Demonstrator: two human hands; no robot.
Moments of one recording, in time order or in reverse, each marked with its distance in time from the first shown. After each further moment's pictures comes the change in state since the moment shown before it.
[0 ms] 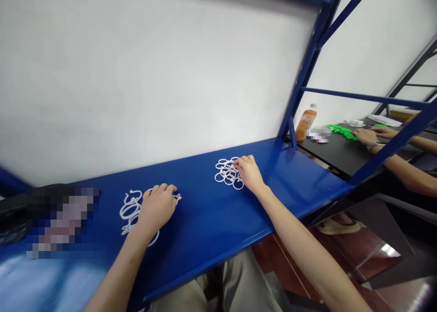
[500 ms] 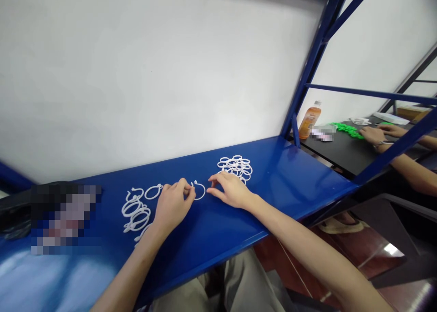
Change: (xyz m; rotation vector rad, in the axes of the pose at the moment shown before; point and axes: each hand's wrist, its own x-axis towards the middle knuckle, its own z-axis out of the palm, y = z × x) left_hand -0.001 0.036 -0.004 -0.330 0.228 0.050; right_hand -0.013 -0.081 0.000 0.297 -0.280 -0.226
